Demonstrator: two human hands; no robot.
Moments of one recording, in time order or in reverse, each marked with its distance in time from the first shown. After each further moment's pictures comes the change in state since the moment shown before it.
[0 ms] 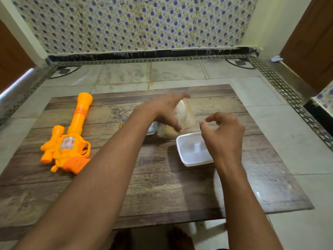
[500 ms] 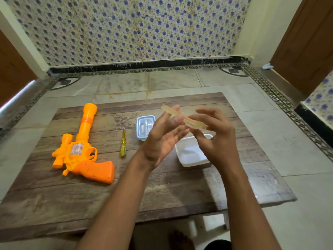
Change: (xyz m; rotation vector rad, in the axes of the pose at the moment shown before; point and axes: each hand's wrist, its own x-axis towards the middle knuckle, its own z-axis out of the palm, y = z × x) left_hand -0.117 0.056 0.030 -1.720 0.143 0.132; right_hand -0.013 -0.011 -0.032 0.285 -0.113 -0.476
